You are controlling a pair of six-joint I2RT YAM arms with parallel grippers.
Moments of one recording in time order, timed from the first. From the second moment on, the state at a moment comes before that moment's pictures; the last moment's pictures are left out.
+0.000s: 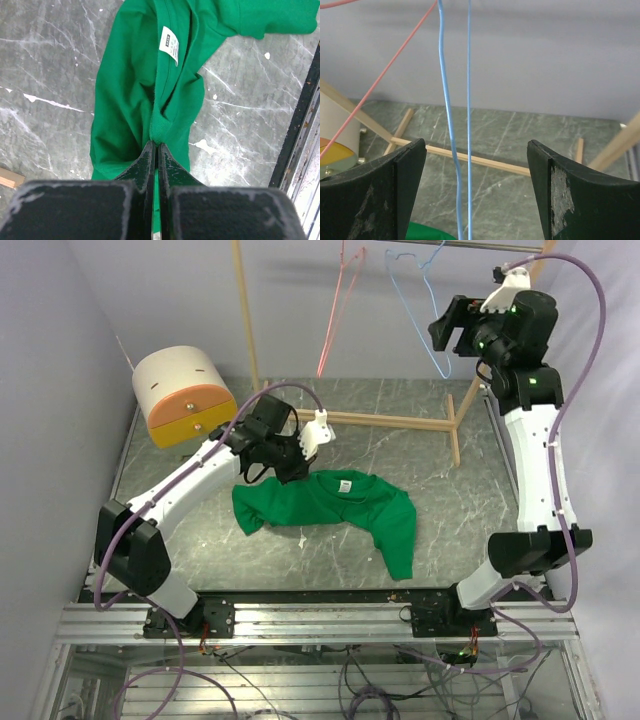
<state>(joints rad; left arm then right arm) -0.59 1.56 1.37 -0.71 0.47 0.52 0.07 1.58 2.02 -0.56 -0.15 0.12</state>
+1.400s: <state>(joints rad) -0.60 1.54 1.33 -0.70 0.53 0.48 0.07 1.82 2.23 -0.60 -0.20 -0.02</state>
